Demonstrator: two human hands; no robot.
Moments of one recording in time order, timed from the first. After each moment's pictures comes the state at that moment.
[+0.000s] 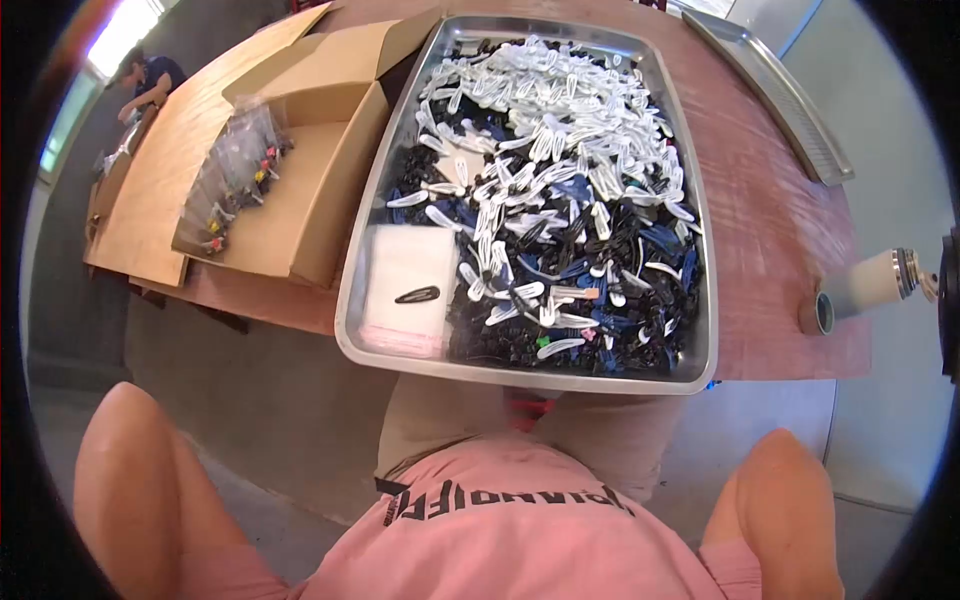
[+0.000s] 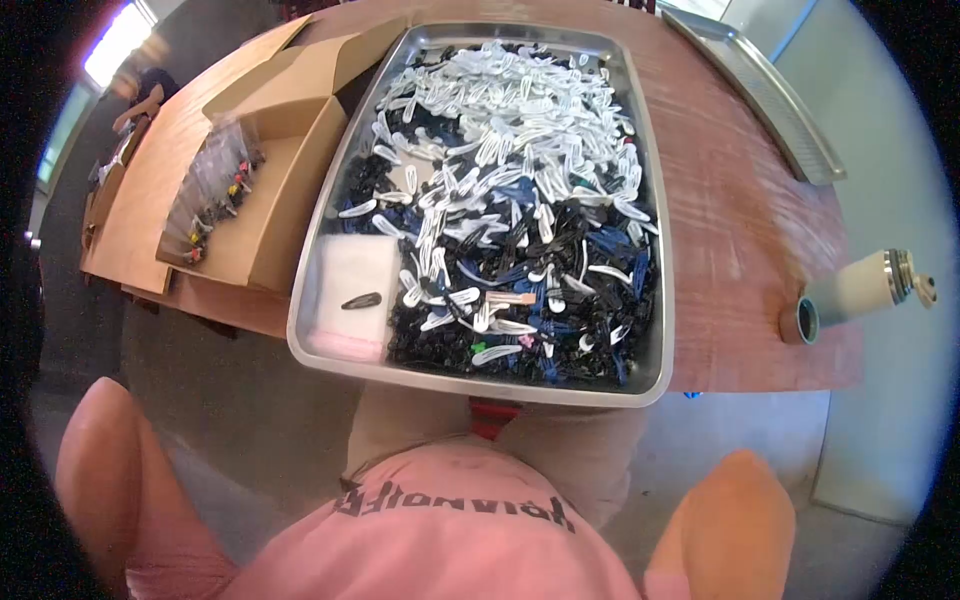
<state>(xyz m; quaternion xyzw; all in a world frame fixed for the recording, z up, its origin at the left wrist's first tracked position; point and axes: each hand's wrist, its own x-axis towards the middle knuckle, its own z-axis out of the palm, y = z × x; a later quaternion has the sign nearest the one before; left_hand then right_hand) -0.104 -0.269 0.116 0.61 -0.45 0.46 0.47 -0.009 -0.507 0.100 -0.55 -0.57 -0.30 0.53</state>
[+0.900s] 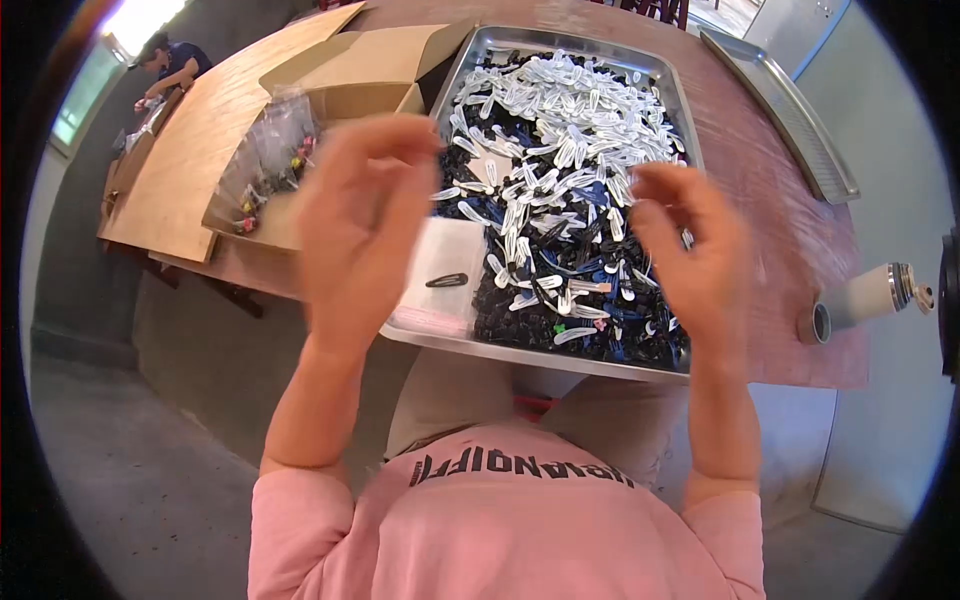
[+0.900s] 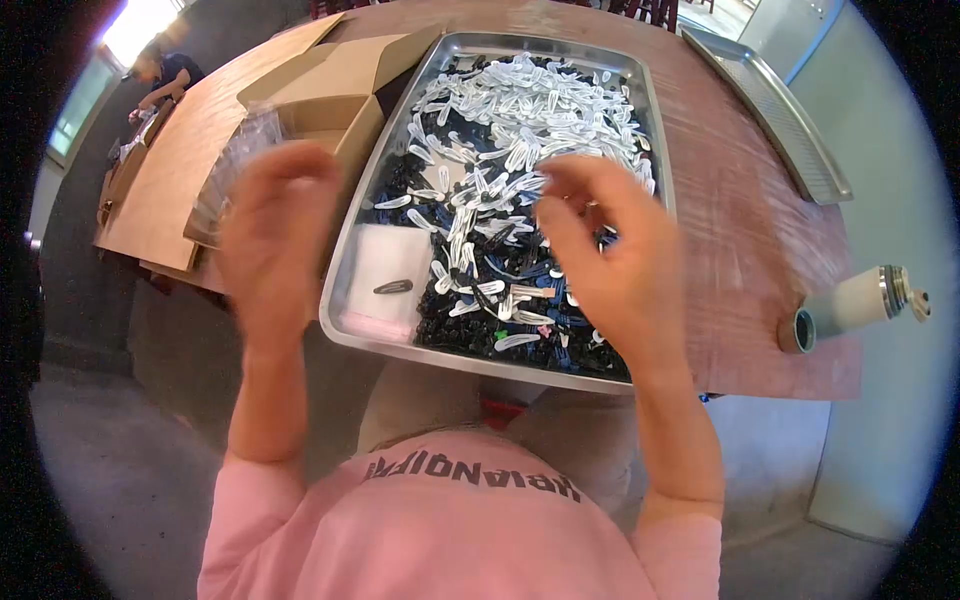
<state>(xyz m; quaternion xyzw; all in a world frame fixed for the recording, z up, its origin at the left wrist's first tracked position) -0.041 -0.246 0.078 0.78 -0.04 0.40 0.49 0.046 -0.480 0.076 -0.79 -0.31 -0.12 0.51</state>
